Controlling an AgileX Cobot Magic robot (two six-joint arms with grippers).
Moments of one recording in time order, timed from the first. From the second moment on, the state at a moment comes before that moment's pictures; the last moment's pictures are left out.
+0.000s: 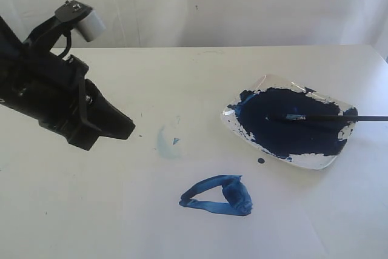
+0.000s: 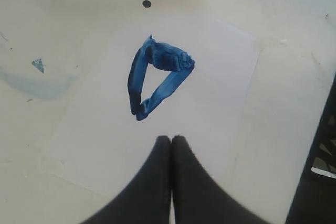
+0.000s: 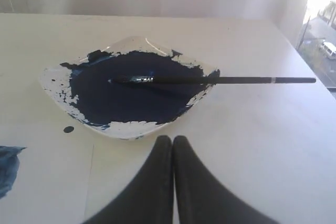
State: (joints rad) left arm -0.46 1.28 -0.99 -0.72 0.91 0.84; right arm 0.20 0.02 0.00 -0.04 0.31 -0.02
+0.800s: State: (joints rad) left arm -0.46 1.28 -0.99 -0.72 0.91 0.84; right arm 0.16 0.01 0.00 -0.04 0.33 0.00
